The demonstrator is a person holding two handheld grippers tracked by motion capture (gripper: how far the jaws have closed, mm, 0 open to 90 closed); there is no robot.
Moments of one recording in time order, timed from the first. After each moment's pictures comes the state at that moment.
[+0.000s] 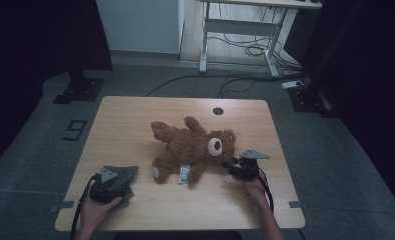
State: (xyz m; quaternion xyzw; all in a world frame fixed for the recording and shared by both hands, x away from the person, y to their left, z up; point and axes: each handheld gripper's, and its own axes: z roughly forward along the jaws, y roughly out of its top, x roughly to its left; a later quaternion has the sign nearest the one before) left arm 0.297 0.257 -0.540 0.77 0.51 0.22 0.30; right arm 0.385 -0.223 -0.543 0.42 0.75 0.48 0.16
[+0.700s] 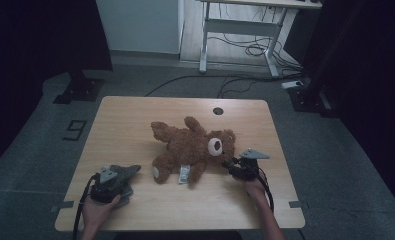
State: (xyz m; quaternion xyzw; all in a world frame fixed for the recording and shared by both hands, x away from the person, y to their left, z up) left arm 0.295 0.254 -0.536 0.76 0.51 0.21 0.34; right arm 0.386 -0.224 -0.543 0.42 0.75 0.48 0.16
